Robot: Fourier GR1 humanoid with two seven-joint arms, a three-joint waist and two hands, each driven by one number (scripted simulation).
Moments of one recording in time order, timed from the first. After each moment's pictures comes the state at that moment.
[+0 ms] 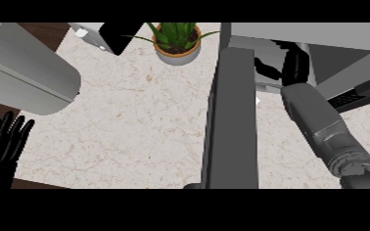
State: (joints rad) left arm 0.23 0.13 0.38 -1.75 0.24 -0.51 -0.26; right arm -0.99 -0.25 -0.10 -0.05 0.12 -0.83 -0.70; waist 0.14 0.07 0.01
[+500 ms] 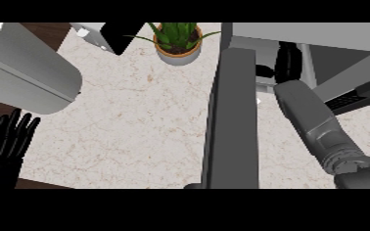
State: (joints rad) left arm 0.20 0.13 0.37 -1.71 0.22 -0.52 -0.28; right arm -1.02 -0.22 -0.08 -0.06 0.15 -0.86 -0.69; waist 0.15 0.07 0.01
